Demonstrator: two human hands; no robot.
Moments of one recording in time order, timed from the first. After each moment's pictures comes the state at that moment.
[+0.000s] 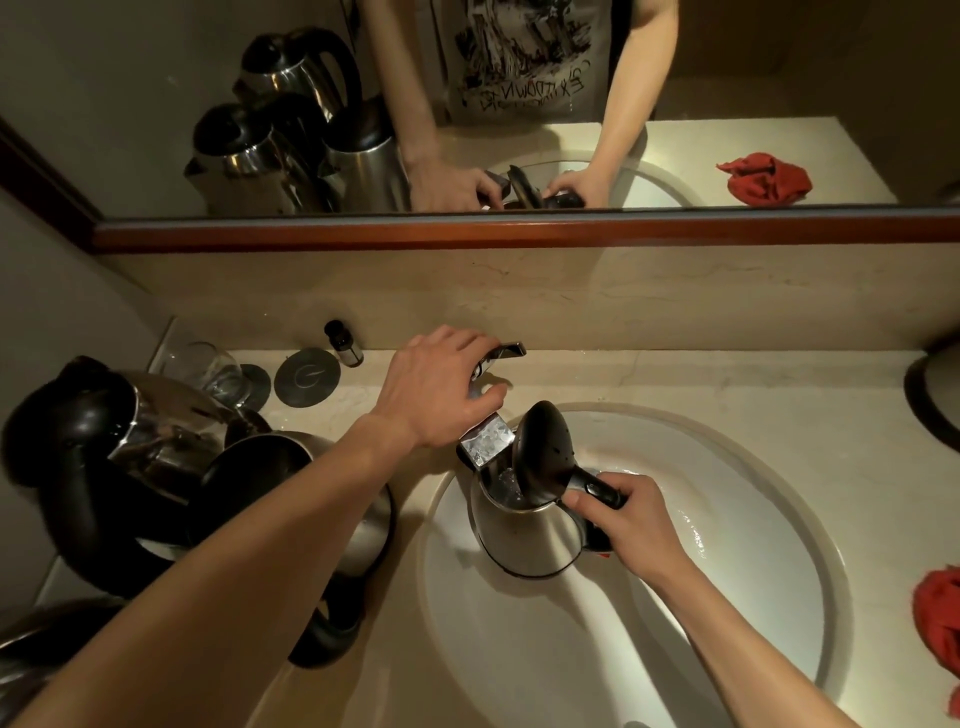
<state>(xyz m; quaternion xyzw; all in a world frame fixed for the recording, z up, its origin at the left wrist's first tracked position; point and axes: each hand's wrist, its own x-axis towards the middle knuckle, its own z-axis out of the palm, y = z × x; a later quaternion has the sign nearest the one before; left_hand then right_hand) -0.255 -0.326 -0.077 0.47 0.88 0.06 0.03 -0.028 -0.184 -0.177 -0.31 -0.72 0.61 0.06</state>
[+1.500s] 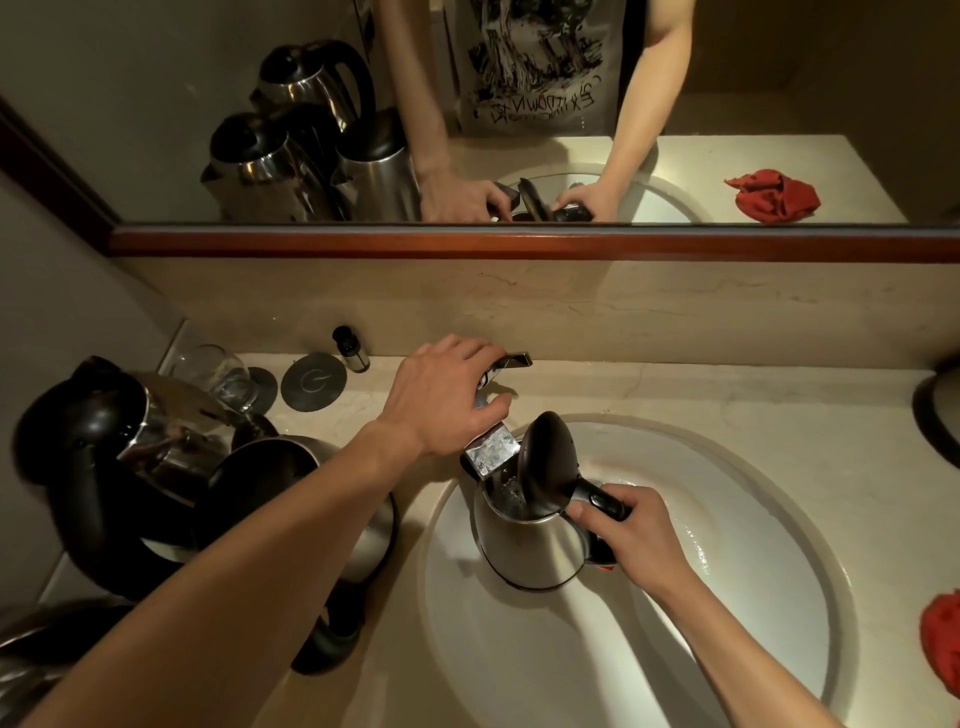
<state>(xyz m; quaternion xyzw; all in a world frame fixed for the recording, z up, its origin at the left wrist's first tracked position) -0.257 -0.326 -0.081 0.47 0.88 0.06 0.03 -0.029 -0.181 -0.180 -0.31 -0.72 0.62 0.05</state>
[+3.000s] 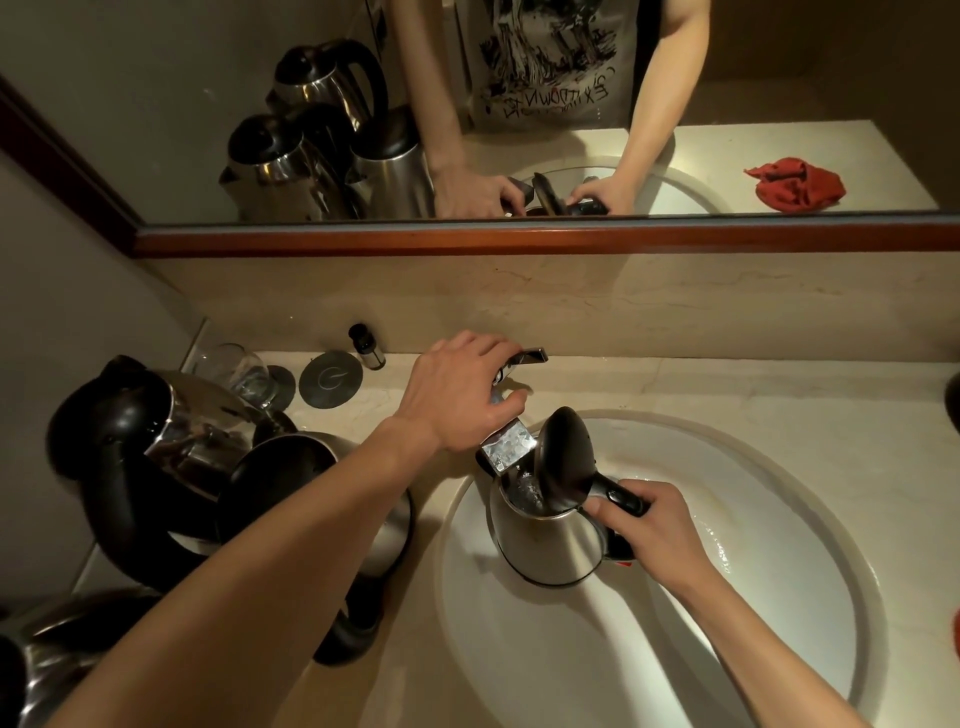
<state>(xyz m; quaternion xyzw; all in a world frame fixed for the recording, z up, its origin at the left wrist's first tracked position) -0.256 -0.327 -0.080 0.47 0.88 0.07 0.03 -0.028 -0.178 -0.185 -0.30 -0.72 0.62 0.05</state>
